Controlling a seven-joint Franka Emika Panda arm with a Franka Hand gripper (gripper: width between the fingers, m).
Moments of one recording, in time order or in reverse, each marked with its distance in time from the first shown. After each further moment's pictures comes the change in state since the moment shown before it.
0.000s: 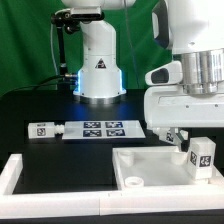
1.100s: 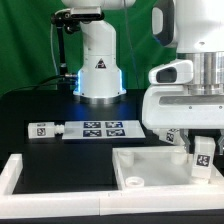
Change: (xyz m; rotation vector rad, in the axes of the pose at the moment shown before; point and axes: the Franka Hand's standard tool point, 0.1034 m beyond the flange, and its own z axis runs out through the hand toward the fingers) arm 0.003 0.005 0.002 -0.077 0.006 0.051
